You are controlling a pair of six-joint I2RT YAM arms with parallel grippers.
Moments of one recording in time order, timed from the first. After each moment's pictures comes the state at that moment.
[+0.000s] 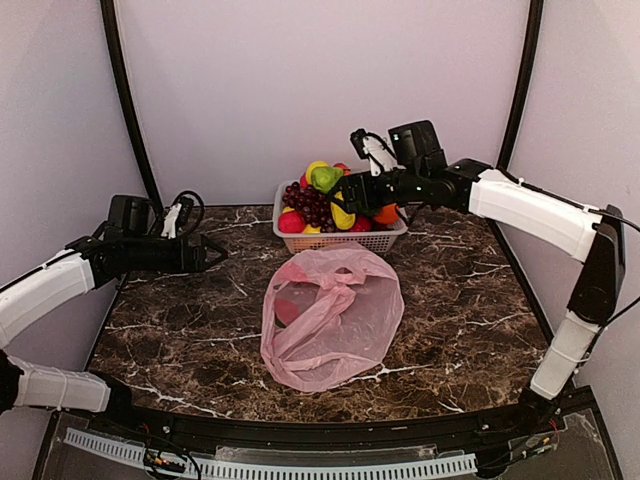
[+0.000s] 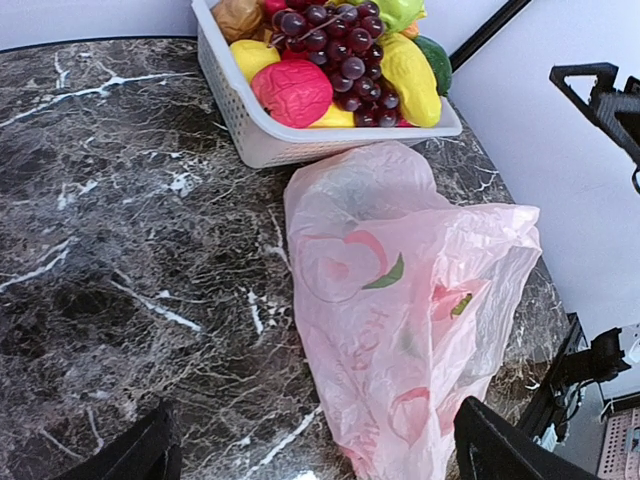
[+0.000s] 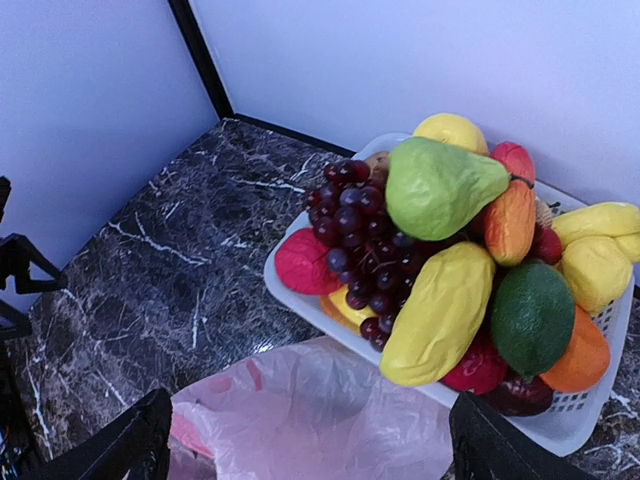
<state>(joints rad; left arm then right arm) -0.28 1.10 0.82 -0.36 0.45 -0.31 0.70 1.74 1.64 -0.37 -0.10 0.16</state>
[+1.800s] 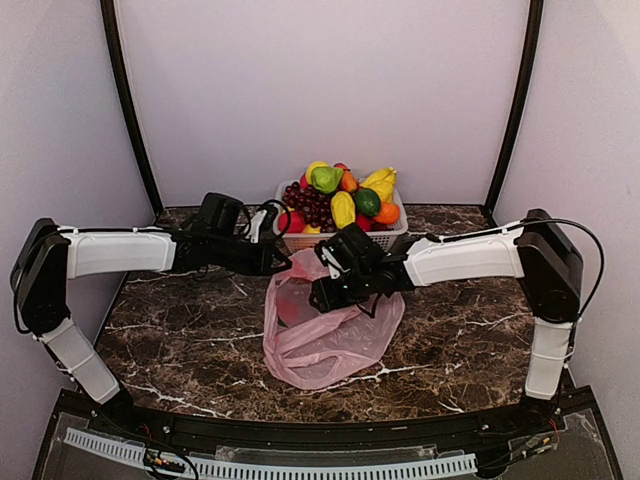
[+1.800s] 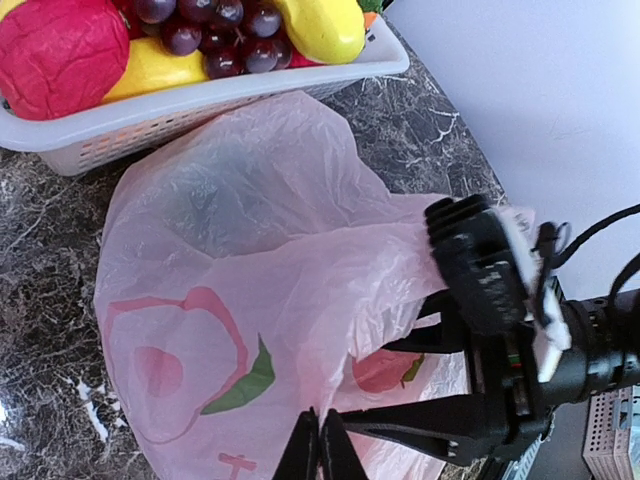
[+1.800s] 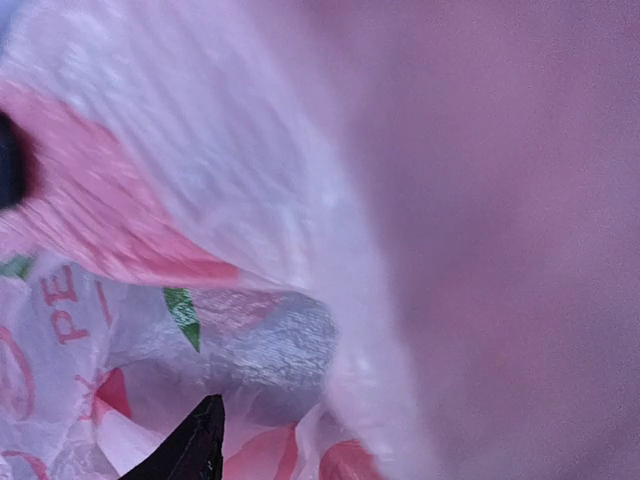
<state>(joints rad) -0.61 1.64 1.07 -0.11 0.41 -0.42 0.95 1.93 1.34 -0.27 0.00 0.46</state>
